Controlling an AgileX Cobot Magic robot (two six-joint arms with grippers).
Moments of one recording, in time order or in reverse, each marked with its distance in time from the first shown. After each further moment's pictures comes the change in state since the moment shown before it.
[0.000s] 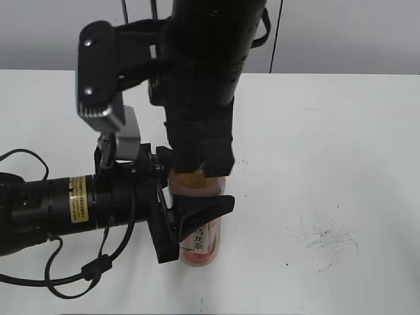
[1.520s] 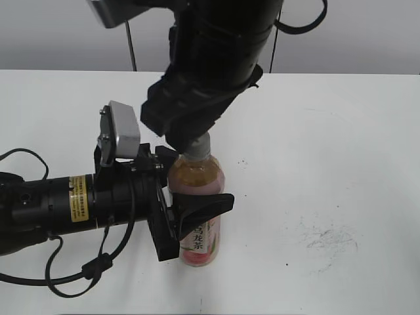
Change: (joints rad) left arm -0.002 0.000 -0.003 -0.005 0.002 -0.009; right arm 0.000 -0.067 0.000 -0.030 0.000 0.816
